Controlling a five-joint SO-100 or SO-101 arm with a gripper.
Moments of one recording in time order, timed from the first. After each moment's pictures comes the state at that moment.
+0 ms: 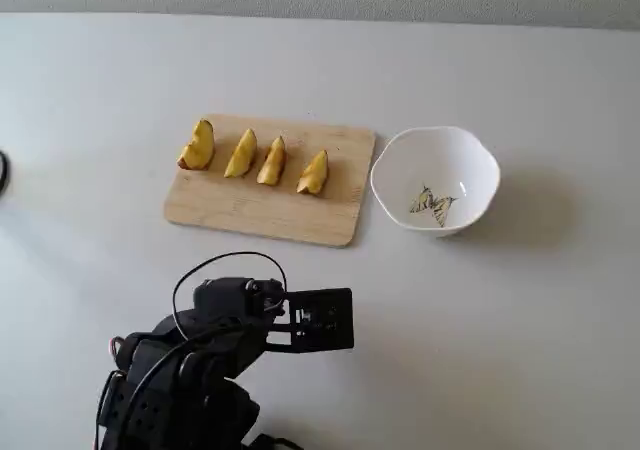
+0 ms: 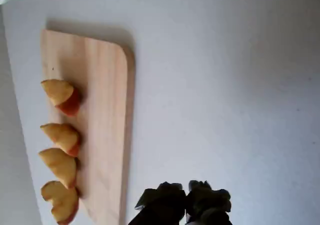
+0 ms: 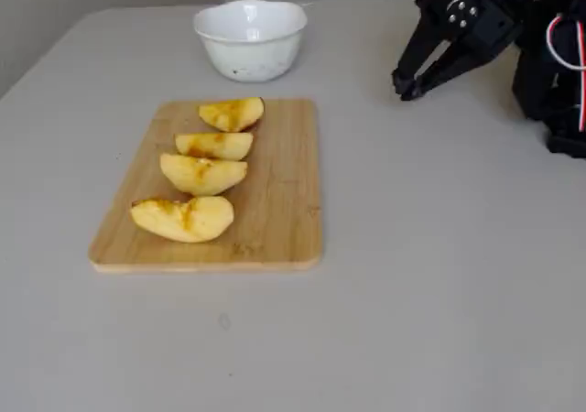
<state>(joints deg) -2.9 189.9 173.9 65.7 -7.3</state>
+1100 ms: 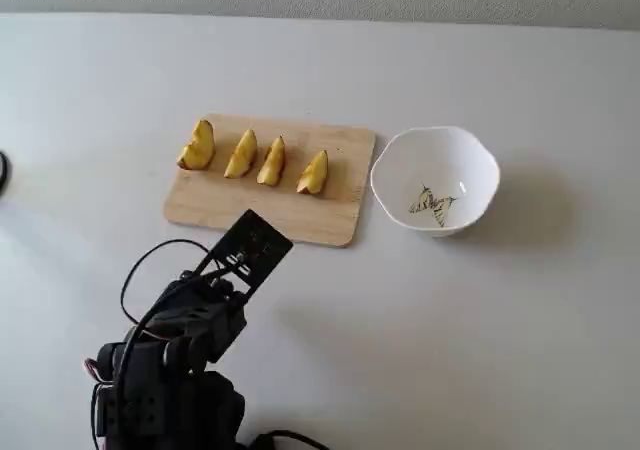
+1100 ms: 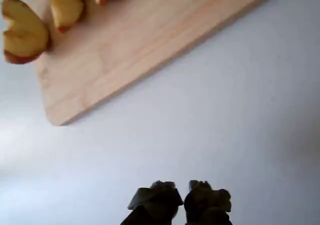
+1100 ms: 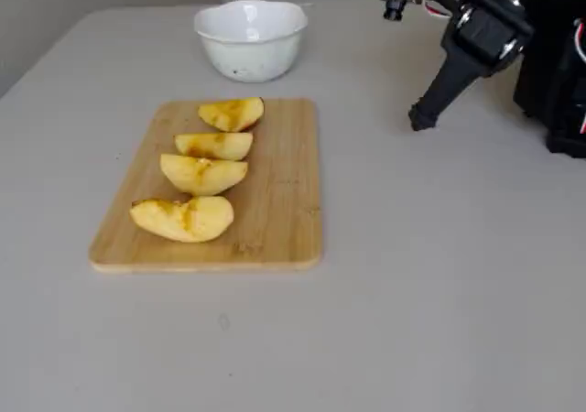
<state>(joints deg) -23.1 189.2 173.3 63.3 -43.4</state>
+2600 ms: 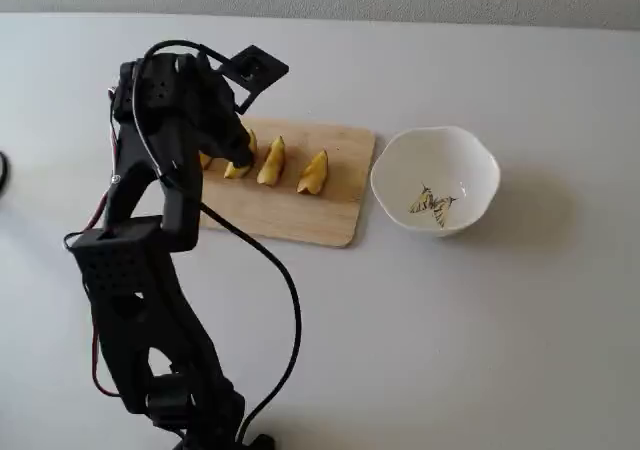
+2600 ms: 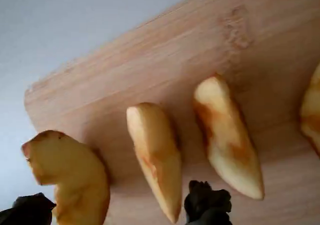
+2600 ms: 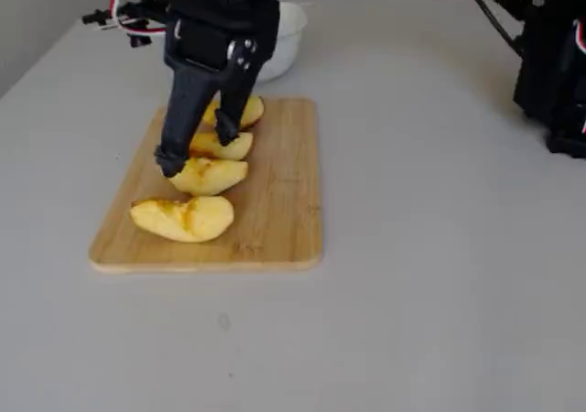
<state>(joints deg) -21.8 53.0 47.0 78.5 -47.6</state>
